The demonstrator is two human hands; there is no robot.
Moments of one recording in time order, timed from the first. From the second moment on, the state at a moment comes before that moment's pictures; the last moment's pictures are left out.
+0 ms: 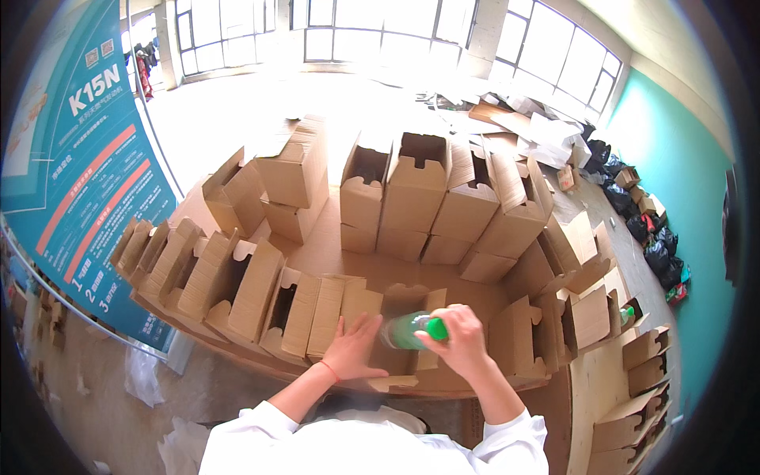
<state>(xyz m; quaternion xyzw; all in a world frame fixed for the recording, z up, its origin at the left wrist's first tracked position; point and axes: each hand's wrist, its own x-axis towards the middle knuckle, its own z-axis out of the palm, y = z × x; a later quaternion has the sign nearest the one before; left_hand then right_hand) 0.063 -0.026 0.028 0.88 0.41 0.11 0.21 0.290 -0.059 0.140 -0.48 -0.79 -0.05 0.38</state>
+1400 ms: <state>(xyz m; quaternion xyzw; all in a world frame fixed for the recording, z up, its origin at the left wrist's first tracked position) 0.087 -0.023 0.030 0.90 0.35 0.20 0.19 0.329 0.020 0.011 -0.60 -0.75 0.09 0.26</state>
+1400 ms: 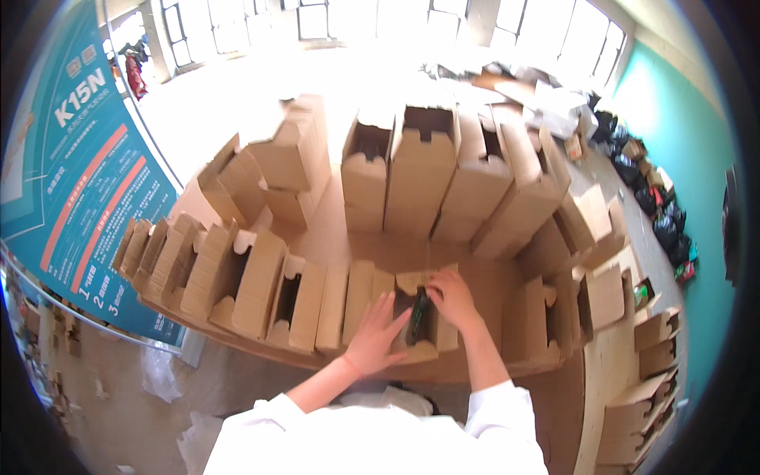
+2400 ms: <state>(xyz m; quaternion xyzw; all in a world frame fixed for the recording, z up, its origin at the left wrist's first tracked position) 0.145 -0.021 -0.003 0.89 0.39 0.16 0.19 0.313 -0.086 0.023 -0.76 -0.53 0.05 0.37</state>
